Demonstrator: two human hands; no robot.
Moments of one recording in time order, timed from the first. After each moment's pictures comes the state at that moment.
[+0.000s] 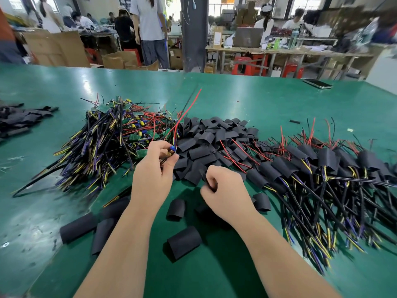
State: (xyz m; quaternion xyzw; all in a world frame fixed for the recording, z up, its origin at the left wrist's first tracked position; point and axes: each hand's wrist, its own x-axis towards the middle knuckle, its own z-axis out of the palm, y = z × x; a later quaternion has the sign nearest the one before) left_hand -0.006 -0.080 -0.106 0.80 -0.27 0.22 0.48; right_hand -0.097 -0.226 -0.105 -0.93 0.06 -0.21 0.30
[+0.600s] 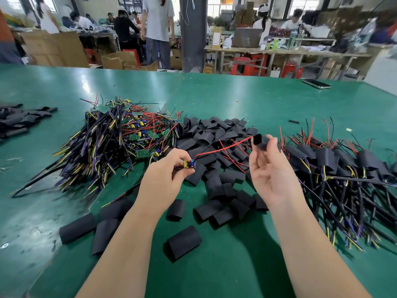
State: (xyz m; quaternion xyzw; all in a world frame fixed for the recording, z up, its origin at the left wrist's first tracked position) left_hand -0.010 -0.085 -0.111 0.80 -0.37 0.15 0.46; right_hand -0.111 -0.281 -0.071 -0.27 0.11 -0.29 0.91
